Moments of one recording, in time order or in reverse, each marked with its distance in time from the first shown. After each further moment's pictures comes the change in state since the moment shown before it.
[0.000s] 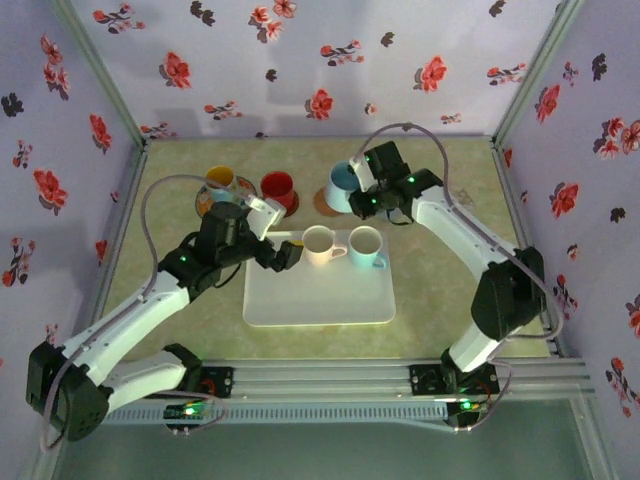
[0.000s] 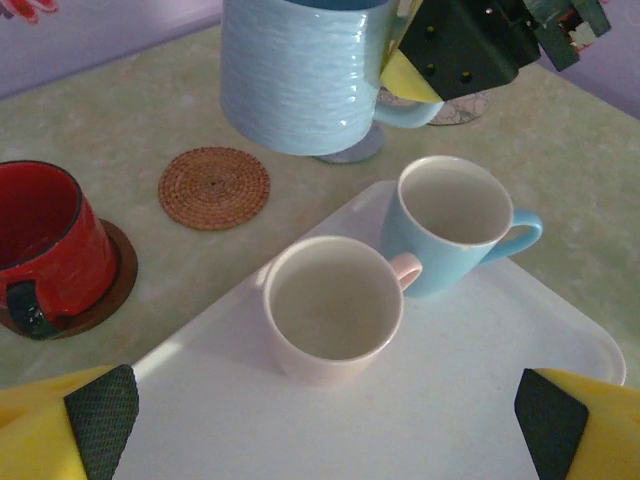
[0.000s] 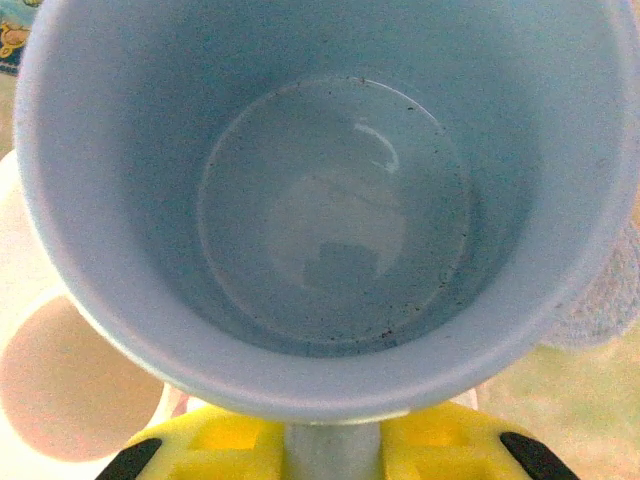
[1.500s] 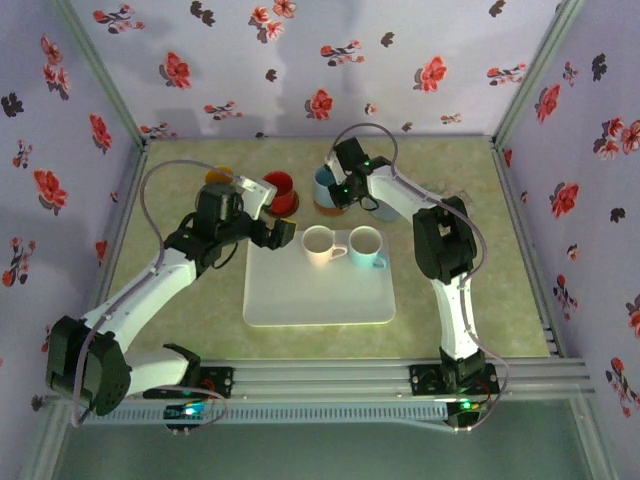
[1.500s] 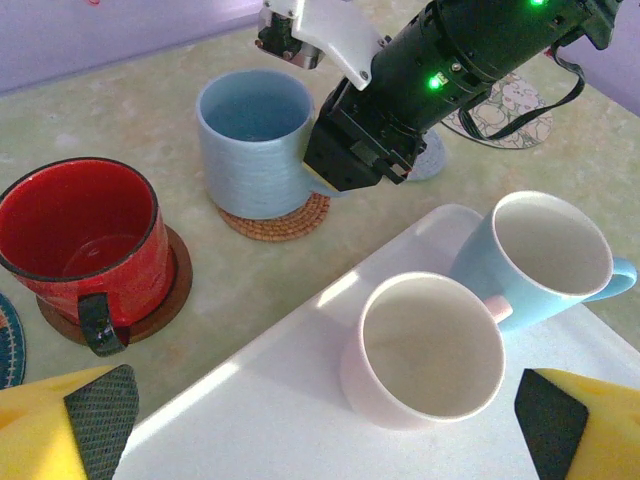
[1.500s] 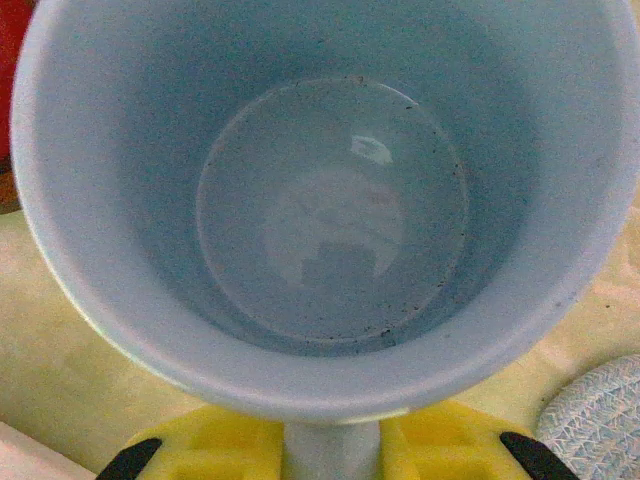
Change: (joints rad) left arm 0.154 0.149 0.061 0.064 0.092 0.006; right arm -0.008 0.533 0.350 0.056 0.055 -0.042
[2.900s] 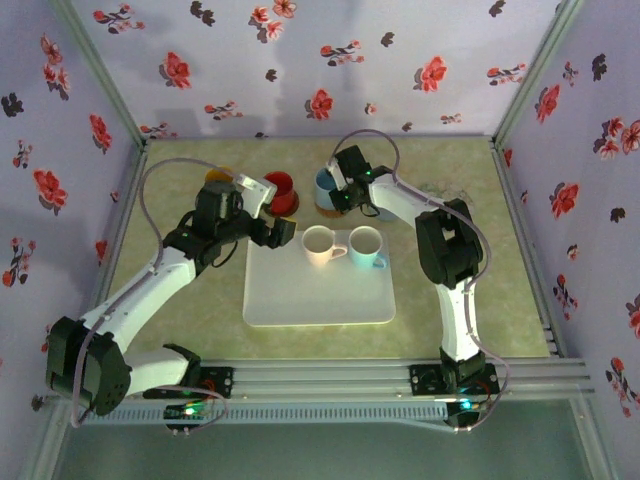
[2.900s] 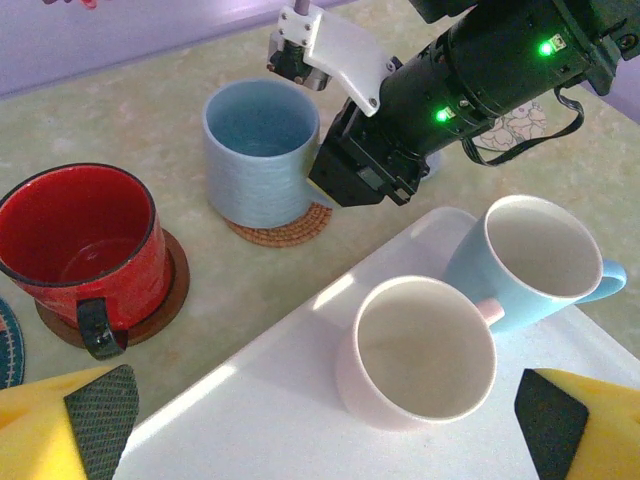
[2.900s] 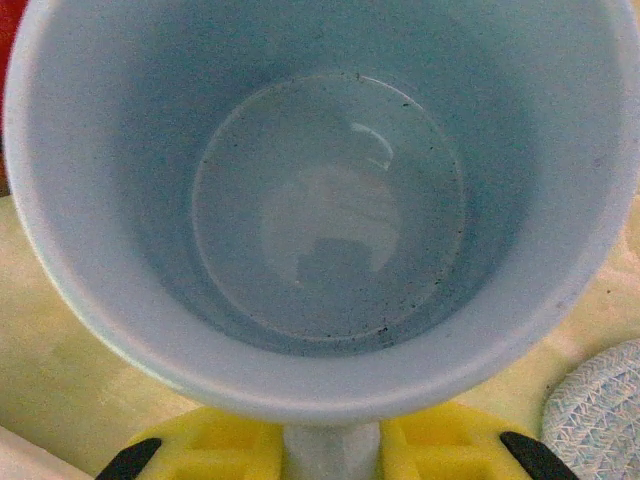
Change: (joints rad) left arm 0.000 0.000 0.021 -0.022 0.007 0.000; right arm 0.018 -0.064 -0.147 0.127 0.030 0.000
